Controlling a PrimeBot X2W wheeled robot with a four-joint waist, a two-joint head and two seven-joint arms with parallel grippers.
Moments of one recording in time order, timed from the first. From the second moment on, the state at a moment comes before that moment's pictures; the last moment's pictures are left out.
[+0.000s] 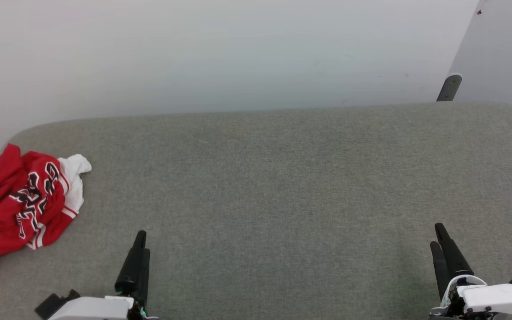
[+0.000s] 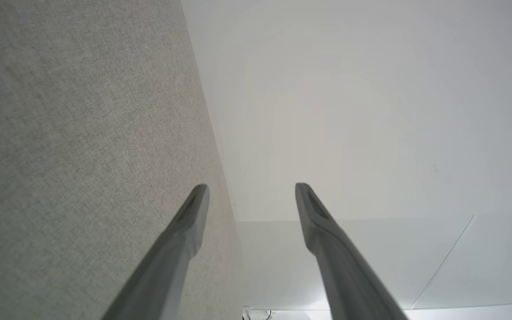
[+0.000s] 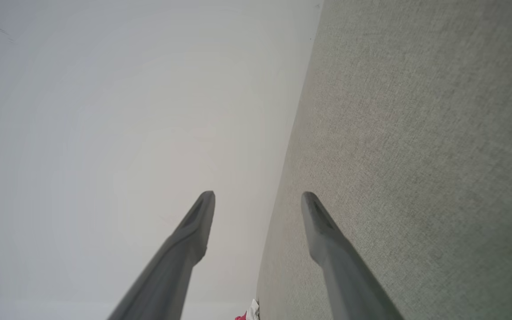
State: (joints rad) left arm -0.02 0.06 0.03 0.19 -1.54 -0.11 0.02; right arm -0.06 -0.06 0.00 0.26 1.52 0.13 0.01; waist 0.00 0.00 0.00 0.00
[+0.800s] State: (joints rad) left arm 0.01 0.16 -0.05 0.15 -1.10 -0.02 -0.08; right arm -0.08 -0.09 0.04 0.28 1.04 0.13 -0.08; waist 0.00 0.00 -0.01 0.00
